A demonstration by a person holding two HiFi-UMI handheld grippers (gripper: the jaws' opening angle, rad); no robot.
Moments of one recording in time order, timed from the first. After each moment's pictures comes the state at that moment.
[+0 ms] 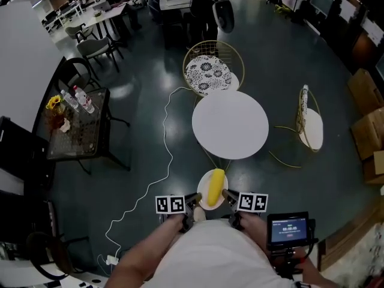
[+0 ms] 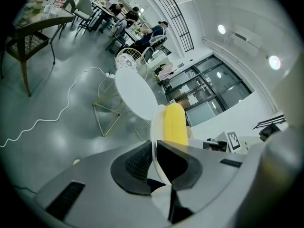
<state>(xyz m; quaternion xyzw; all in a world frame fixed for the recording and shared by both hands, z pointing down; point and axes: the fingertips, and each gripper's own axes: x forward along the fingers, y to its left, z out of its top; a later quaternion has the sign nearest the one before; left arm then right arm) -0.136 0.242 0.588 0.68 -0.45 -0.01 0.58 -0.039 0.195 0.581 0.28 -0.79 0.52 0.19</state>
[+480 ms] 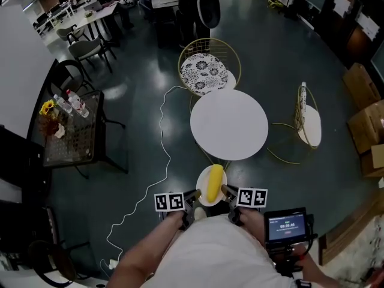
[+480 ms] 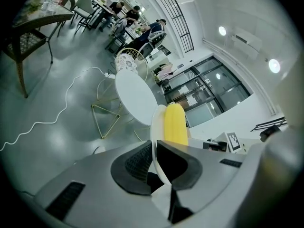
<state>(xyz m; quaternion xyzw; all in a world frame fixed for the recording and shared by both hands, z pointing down) -0.161 0.211 0.593 0.68 -0.44 -0.02 0.58 -0.063 0.164 0.582 0.29 -0.79 0.51 0.19</state>
